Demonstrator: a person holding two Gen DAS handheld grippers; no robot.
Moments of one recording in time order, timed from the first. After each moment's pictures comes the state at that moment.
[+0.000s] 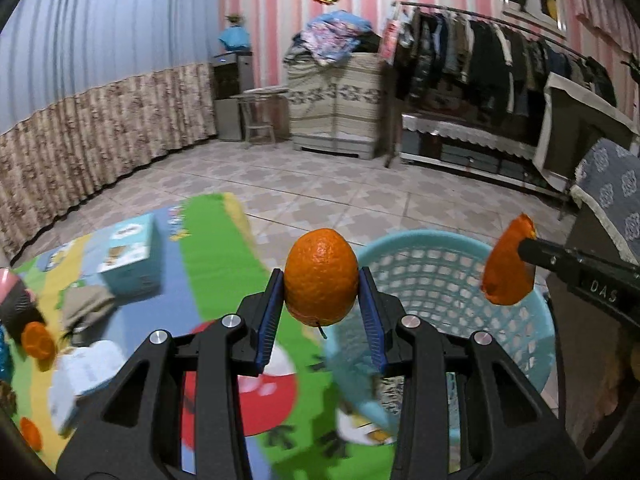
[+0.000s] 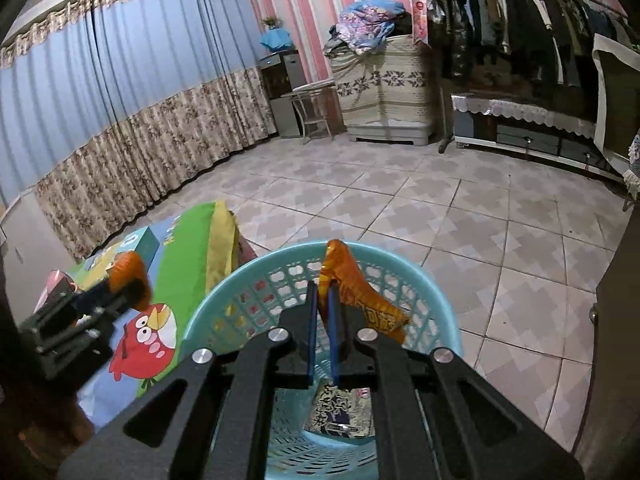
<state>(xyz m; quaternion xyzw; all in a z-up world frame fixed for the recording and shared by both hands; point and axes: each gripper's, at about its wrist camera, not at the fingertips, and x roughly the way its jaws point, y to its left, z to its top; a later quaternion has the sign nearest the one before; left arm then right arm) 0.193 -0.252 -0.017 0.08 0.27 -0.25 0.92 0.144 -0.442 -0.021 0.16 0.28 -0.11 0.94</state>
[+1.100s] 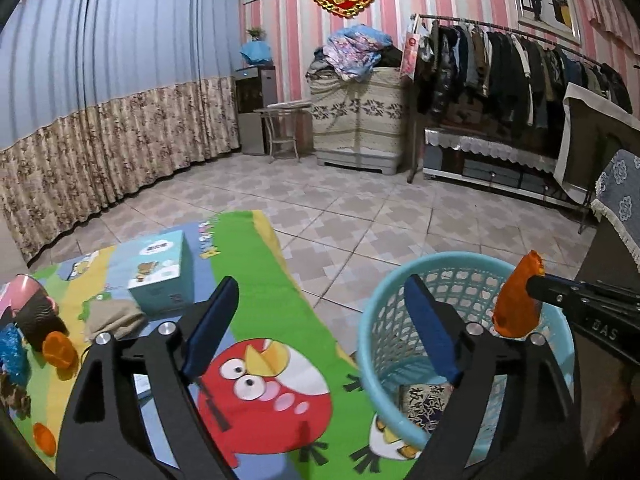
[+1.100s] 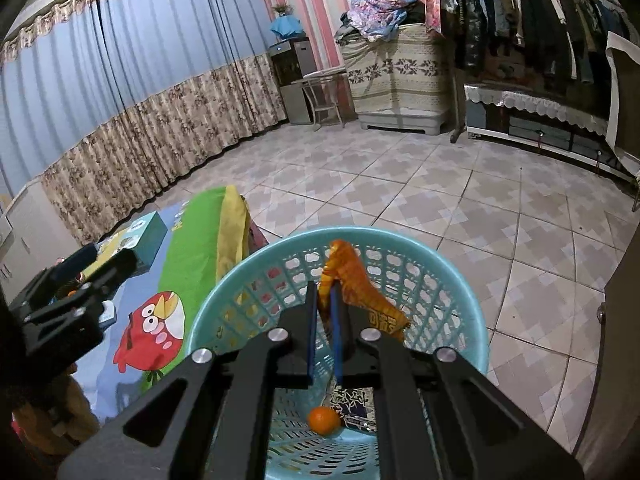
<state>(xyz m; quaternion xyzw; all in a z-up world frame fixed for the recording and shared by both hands) 0.201 -0.230 -0.002 0.08 0.24 -0.21 0.95 0.158 -0.429 -0.030 0.15 0.30 -0.09 0.94</state>
